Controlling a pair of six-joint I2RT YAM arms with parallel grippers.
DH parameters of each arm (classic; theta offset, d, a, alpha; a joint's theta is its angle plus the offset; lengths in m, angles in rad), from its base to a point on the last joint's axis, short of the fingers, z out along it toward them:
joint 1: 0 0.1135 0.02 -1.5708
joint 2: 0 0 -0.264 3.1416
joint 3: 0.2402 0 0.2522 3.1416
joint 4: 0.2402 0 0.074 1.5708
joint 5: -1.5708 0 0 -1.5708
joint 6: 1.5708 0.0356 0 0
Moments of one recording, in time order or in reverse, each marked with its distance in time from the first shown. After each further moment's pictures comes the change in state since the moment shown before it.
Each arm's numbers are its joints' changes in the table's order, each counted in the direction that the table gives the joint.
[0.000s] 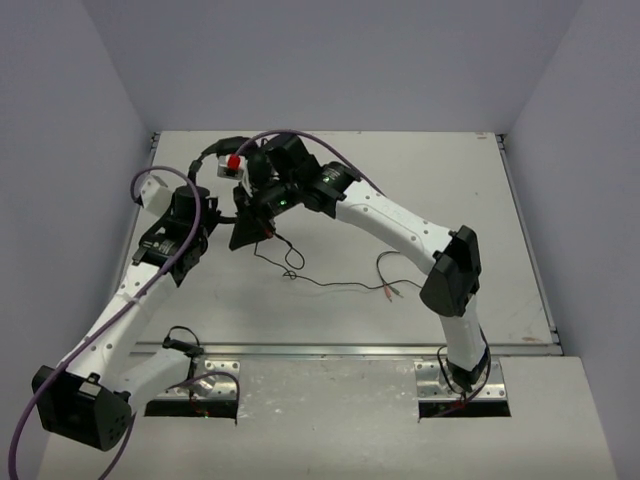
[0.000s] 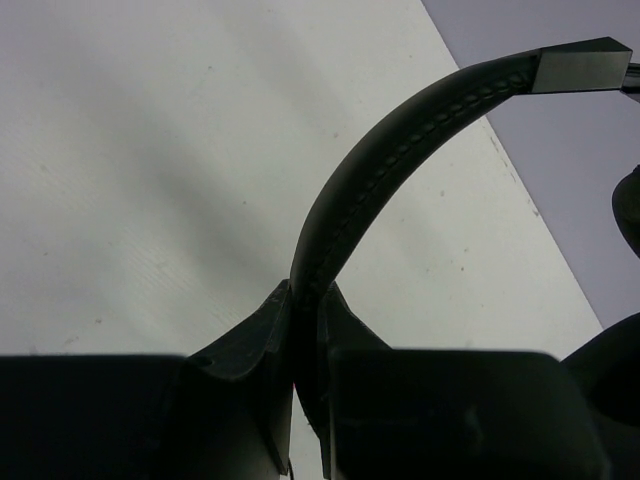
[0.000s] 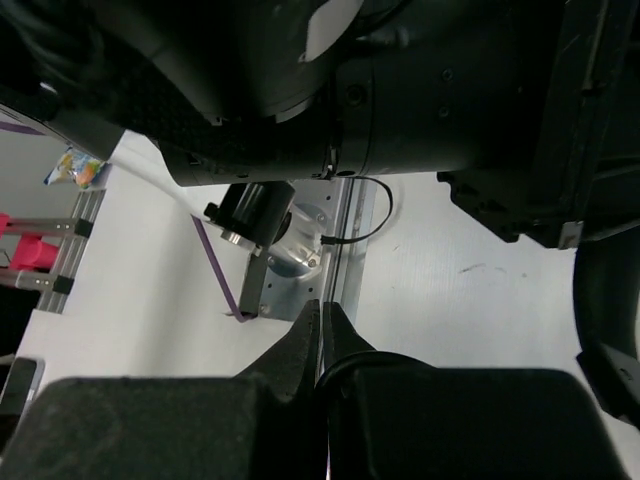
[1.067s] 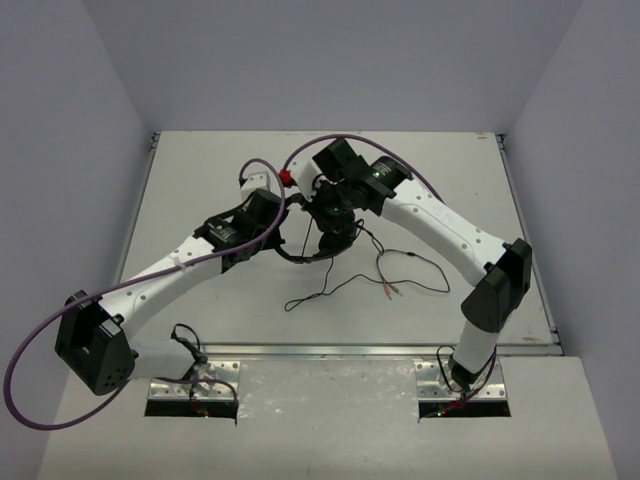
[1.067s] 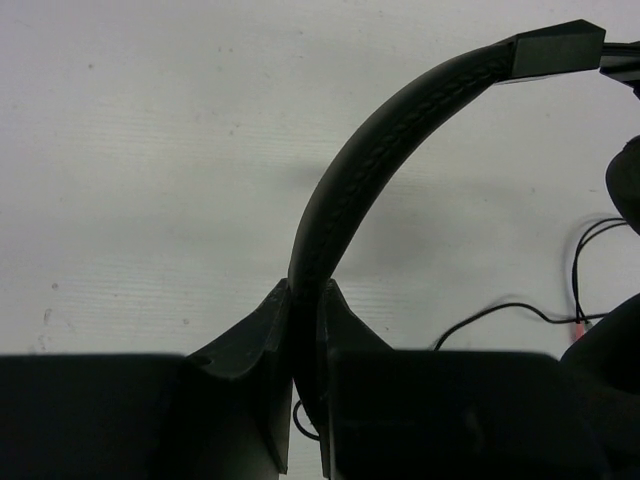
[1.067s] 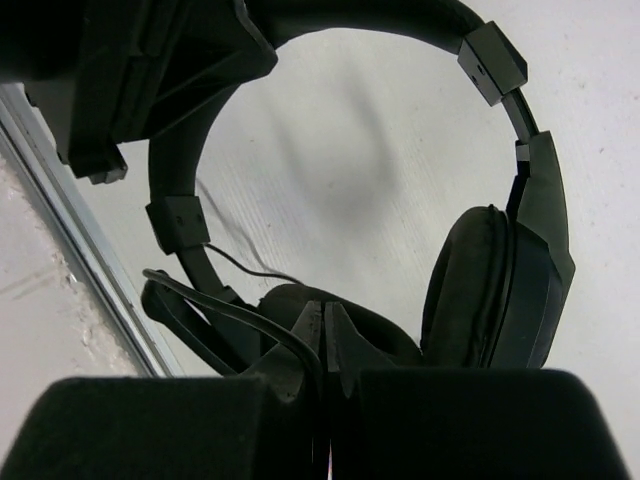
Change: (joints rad) left arm -0.374 0.298 0.116 0.037 -0.161 0.413; right arm -0.125 -0.232 -0.188 0.437 -0.762 -0.270
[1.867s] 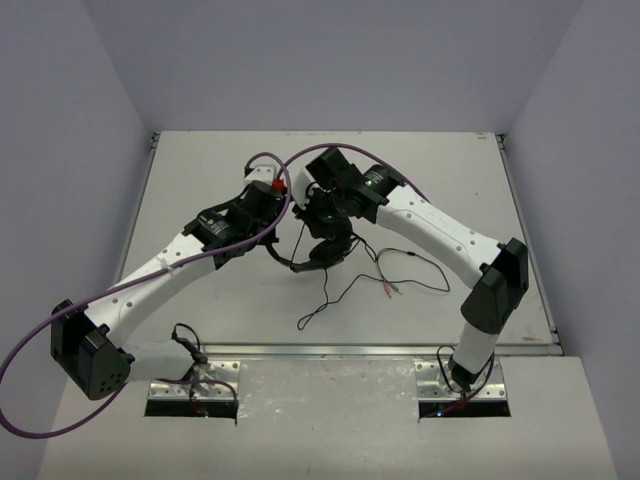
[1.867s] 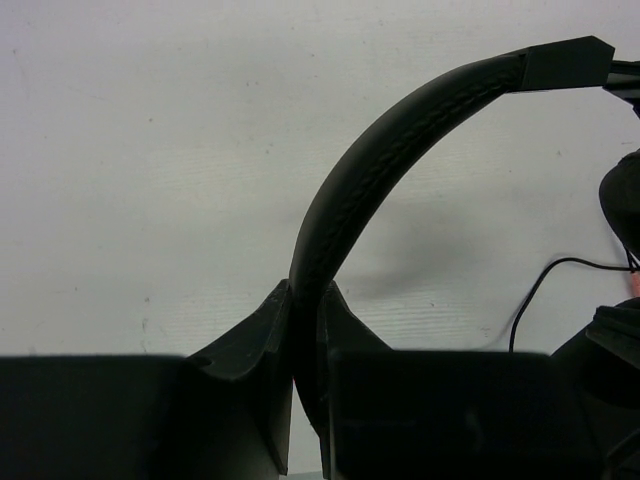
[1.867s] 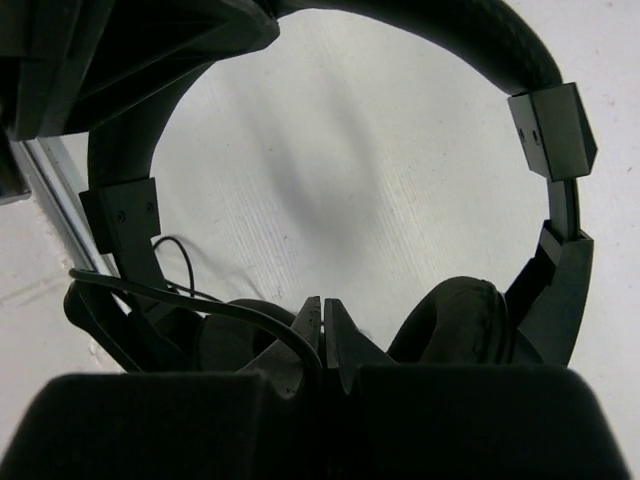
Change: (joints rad) left arm -0.020 -0.039 0.118 0.134 -0.005 0.212; right arm 0.032 -0.024 -0.085 -0.069 0.029 0.001
